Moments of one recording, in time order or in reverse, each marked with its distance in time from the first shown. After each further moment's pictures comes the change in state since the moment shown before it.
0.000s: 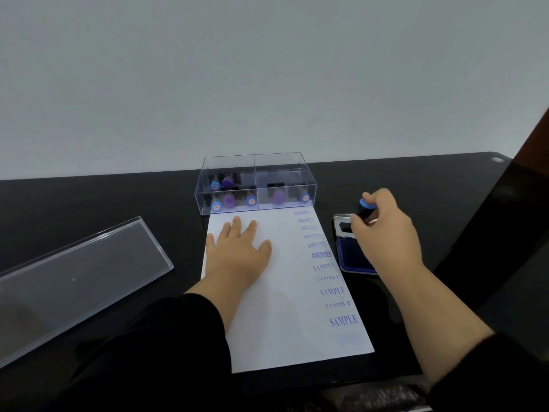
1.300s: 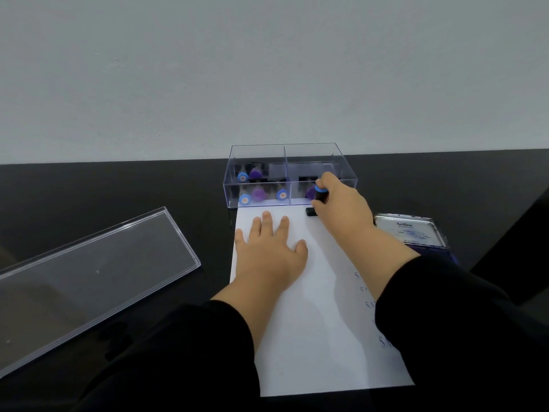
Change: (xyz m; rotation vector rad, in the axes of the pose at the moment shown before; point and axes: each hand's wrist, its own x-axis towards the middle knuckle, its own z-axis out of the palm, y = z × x) left_hand 0.006 -0.001 0.005 0.000 -0.017 0.005; right_hand 0.053 -0.046 0.111 -0.234 -0.203 -0.245
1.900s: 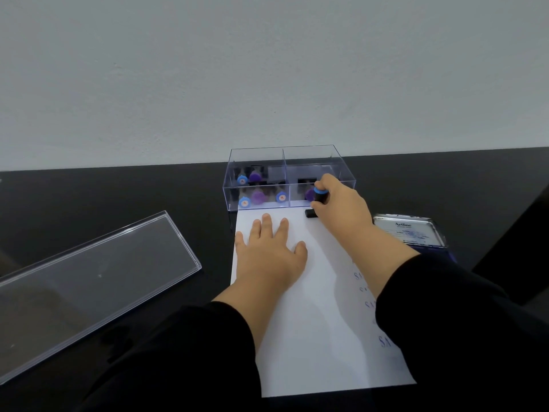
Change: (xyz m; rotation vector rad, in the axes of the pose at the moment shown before) left_hand -0.001 0.001 -0.003 0.012 -0.010 0.001; right_hand 0.002 0.002 0.001 0.068 -0.005 0.026
